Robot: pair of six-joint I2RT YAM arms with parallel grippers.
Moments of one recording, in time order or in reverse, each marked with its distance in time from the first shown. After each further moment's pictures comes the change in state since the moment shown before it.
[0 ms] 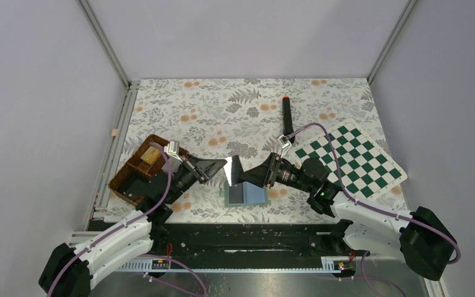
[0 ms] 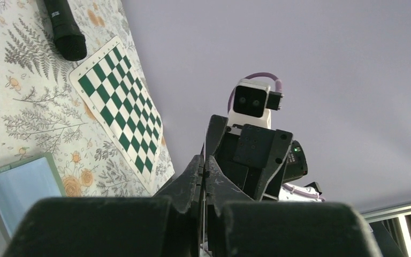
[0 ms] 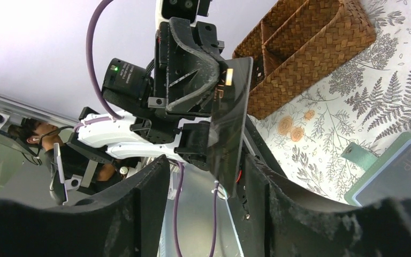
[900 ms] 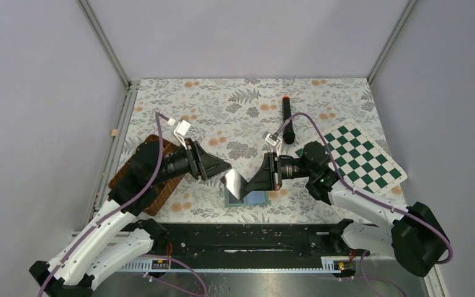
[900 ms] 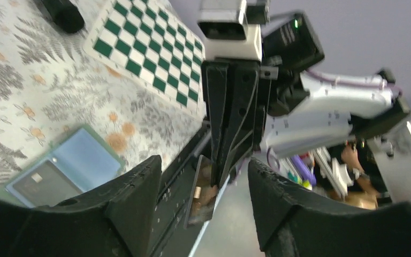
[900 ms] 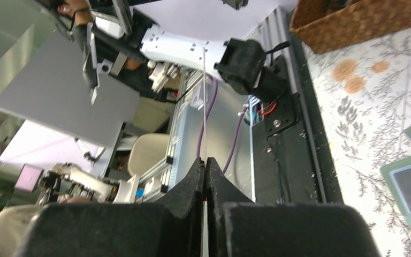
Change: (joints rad) left arm 0.037 0.005 0.568 -0.806 0.295 0.515; right arm -0.135 0.074 0.116 -0.047 -0.566 -0.091
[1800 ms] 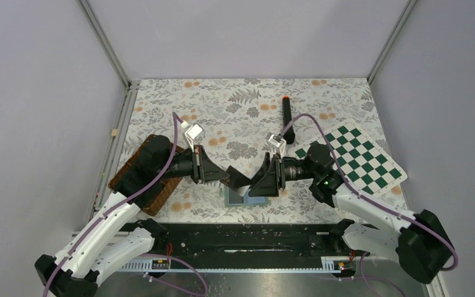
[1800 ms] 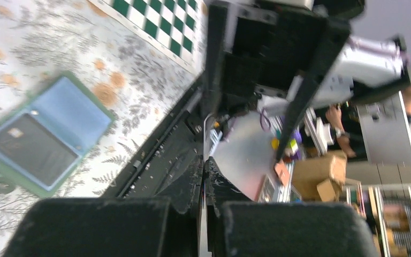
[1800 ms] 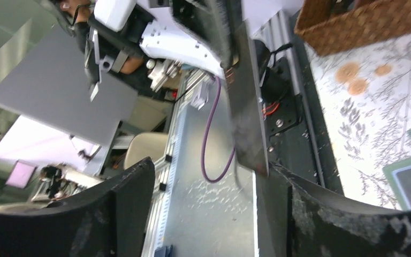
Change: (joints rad) left arm 0.042 0.086 0.037 -0.166 0.286 0.081; right arm -0.002 -0.017 0.002 -0.003 -0.079 -0.003
